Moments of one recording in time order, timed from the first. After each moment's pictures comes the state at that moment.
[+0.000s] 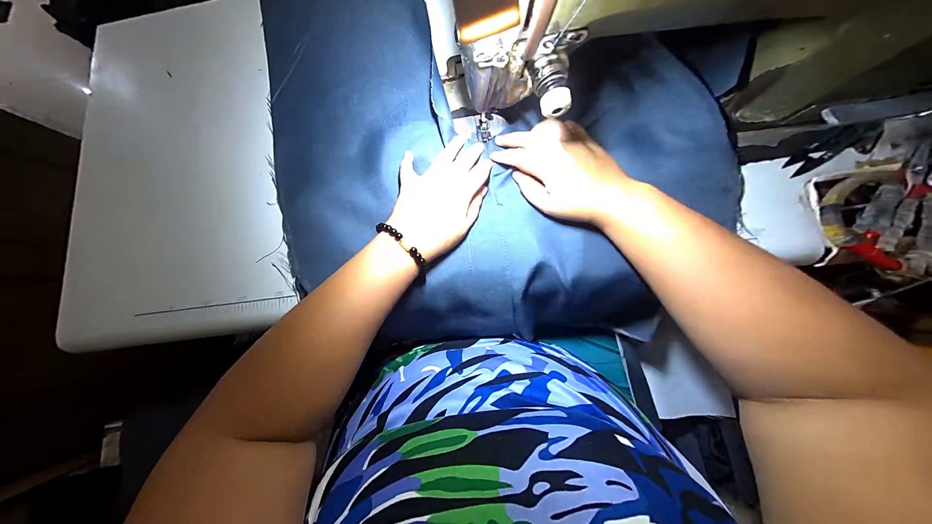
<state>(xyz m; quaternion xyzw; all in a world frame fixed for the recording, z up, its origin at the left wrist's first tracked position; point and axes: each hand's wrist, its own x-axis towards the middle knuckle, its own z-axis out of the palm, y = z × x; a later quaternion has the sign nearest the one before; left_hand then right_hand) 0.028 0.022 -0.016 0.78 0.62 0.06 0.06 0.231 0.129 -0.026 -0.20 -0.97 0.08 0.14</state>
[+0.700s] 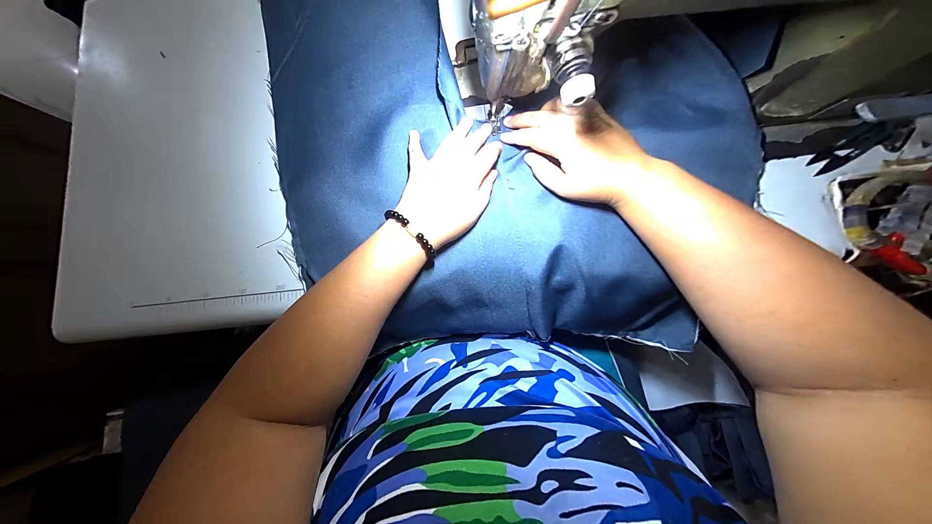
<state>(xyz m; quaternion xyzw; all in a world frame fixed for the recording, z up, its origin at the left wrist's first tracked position) 0.027 0.033 -0.023 0.77 0.63 0.09 0.06 0.230 0.153 -0.029 -0.17 -0.97 0.09 0.15</state>
